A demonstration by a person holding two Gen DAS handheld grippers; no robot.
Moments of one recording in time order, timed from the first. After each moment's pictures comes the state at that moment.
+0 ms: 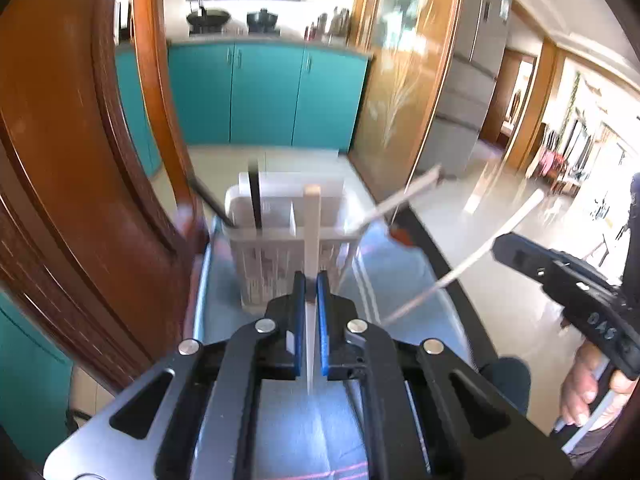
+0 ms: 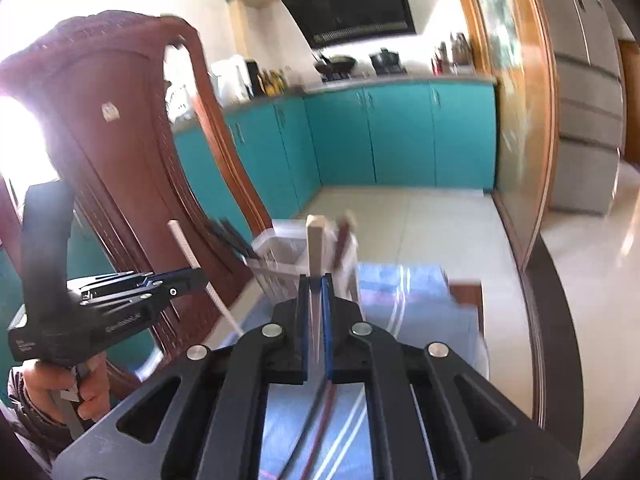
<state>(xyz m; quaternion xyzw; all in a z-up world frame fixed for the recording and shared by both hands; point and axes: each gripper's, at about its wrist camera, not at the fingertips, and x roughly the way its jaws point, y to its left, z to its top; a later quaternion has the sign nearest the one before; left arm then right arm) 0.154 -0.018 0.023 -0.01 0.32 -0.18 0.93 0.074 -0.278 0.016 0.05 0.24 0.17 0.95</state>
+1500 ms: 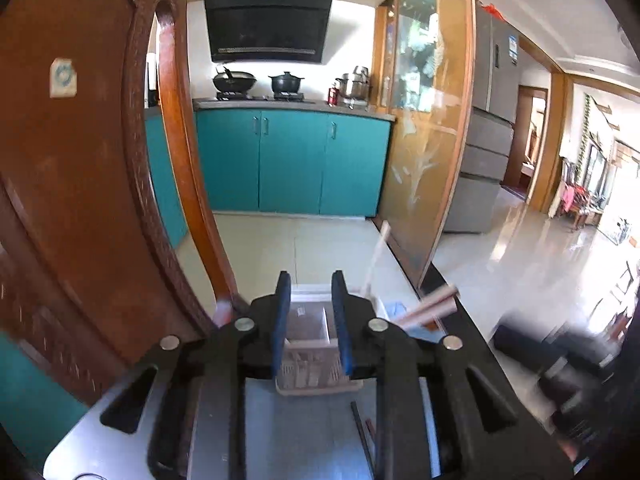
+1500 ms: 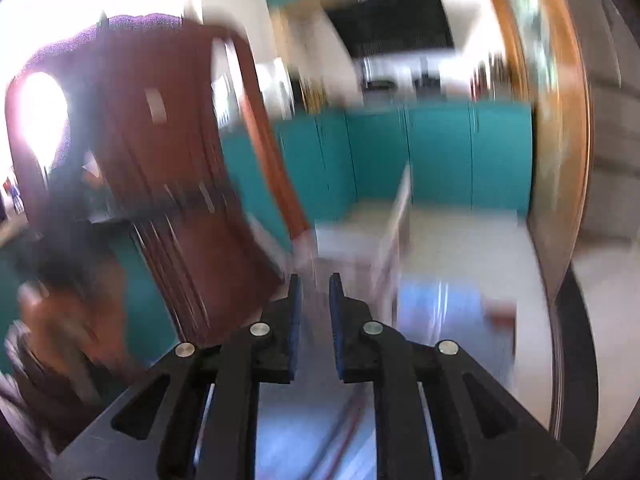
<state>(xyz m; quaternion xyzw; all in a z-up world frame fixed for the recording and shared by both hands) 0.166 -0.008 0.066 -0.01 0.23 -0.13 0.96 0.071 -0.259 -0.025 0.04 0.26 0.22 0.94</state>
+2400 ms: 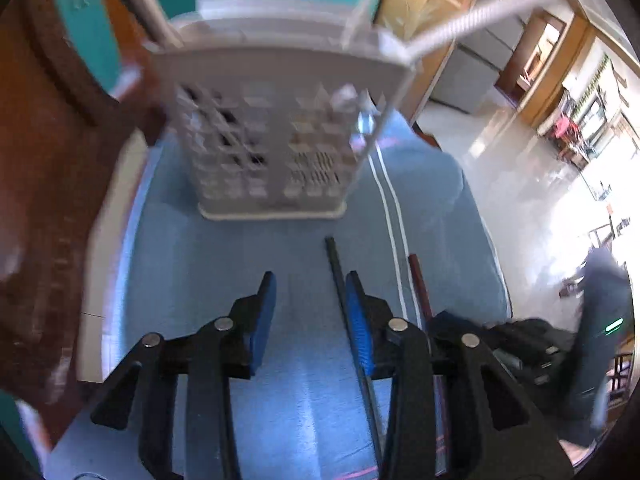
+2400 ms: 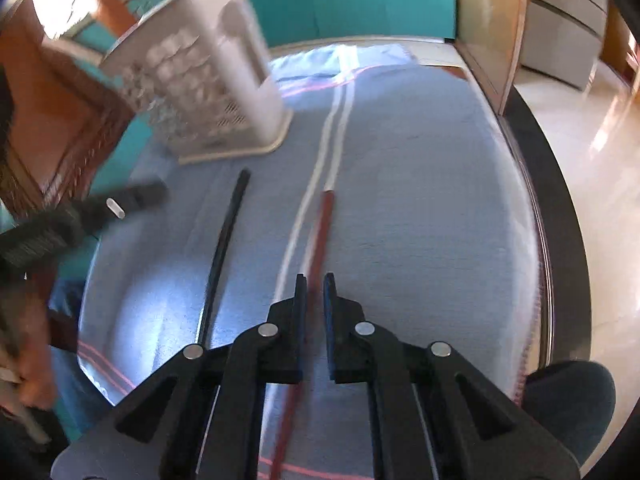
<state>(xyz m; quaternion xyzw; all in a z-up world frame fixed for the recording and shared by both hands) 0.204 -0.060 -0.129 -0.01 0.49 -0.18 0.85 0.115 -0.303 -0.184 0.09 0.49 0.07 0.86</state>
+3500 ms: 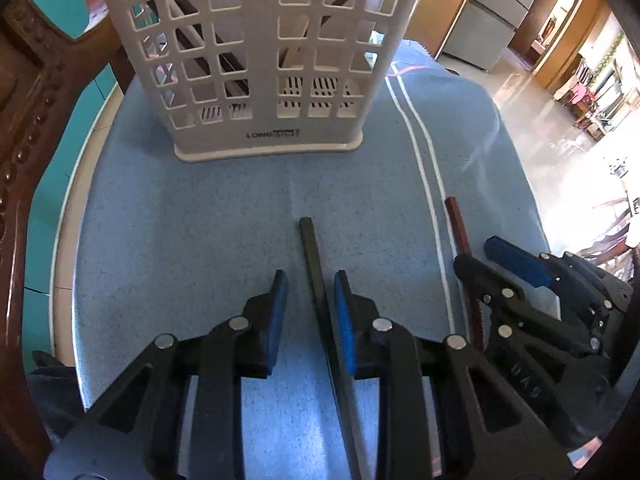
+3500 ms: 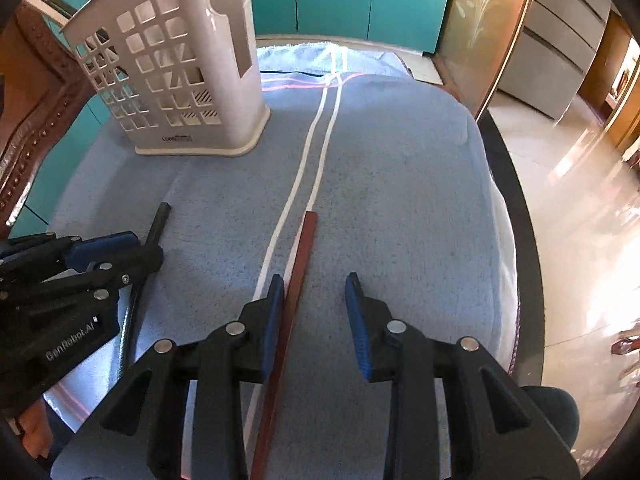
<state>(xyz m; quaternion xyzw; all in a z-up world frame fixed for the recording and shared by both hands) 0.207 -0.099 -0.176 0.04 0.54 -0.15 0.82 0.139 -0.271 -0.197 -0.01 0.50 0.01 0.86</state>
